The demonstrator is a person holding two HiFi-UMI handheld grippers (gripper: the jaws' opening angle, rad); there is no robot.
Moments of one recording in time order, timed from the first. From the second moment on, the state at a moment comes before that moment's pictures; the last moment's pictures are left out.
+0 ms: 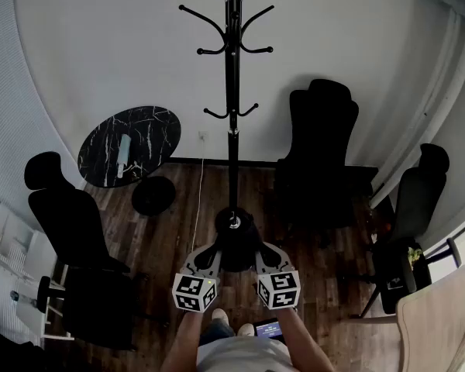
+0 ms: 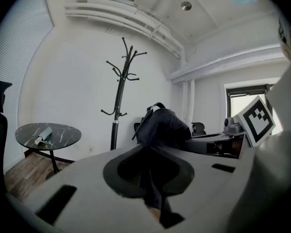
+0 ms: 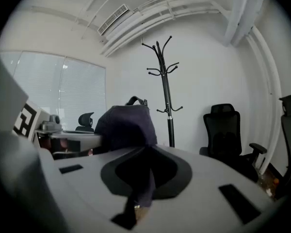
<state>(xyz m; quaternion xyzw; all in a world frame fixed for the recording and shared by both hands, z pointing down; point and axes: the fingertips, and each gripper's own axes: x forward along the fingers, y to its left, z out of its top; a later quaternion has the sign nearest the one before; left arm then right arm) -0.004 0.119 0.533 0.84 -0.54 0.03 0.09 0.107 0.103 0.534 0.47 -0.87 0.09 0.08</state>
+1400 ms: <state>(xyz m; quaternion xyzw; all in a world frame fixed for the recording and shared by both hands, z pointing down) -0.024 0.059 0.532 0.83 -0.55 0.03 0.09 0.087 0.039 0.542 0.46 -0.88 0.11 0.08</state>
